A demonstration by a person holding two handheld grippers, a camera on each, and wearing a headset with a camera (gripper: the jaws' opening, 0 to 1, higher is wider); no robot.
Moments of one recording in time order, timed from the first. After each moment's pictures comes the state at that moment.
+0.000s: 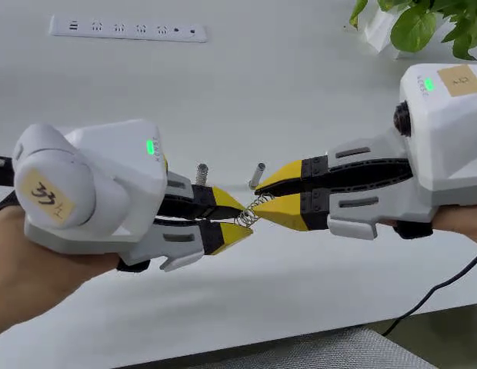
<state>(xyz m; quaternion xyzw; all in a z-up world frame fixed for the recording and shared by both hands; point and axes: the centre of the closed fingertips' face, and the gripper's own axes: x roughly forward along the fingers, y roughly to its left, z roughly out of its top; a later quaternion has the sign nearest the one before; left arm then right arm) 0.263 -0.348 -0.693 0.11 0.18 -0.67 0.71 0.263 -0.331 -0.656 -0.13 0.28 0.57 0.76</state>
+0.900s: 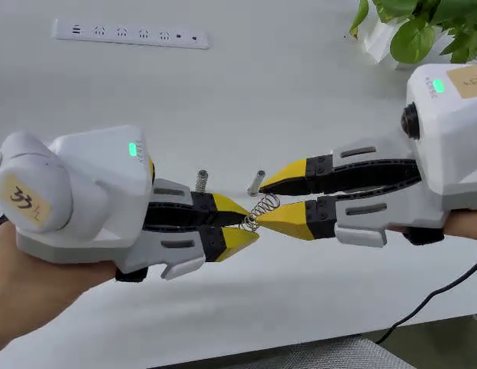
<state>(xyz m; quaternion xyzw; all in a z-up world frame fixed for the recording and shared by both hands) 0.262 -0.350 -0.681 0.05 0.17 -0.66 0.73 0.266 -0.337 -0.650 -0.15 0.28 0.57 0.75</state>
